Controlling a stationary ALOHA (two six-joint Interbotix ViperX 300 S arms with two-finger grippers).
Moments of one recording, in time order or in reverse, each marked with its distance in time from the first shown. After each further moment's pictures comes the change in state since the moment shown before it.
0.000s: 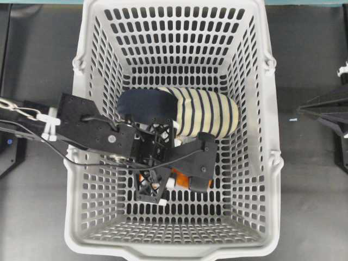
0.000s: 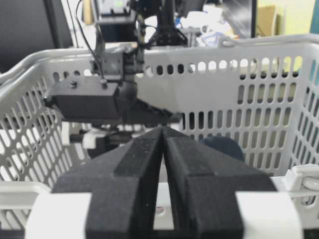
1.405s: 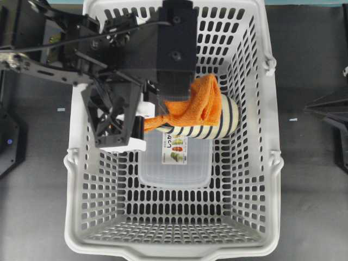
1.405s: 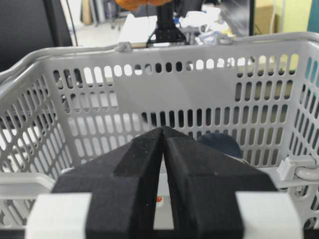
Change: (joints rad) left arm 0.098 -0.218 -0.497 0.002 0.462 -0.018; right arm -0.005 -0.060 0.015 0.000 0.038 0.000
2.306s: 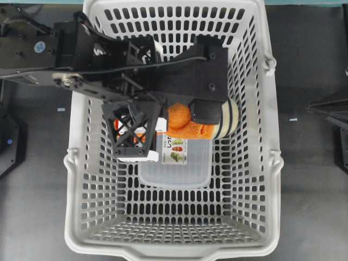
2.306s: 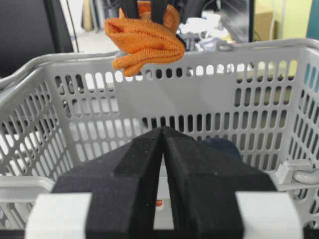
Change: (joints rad) left arm -0.012 0.106 -0.043 0.000 0.146 -0.008; right arm 0.000 -0.018 0.002 0.000 0.000 0.000
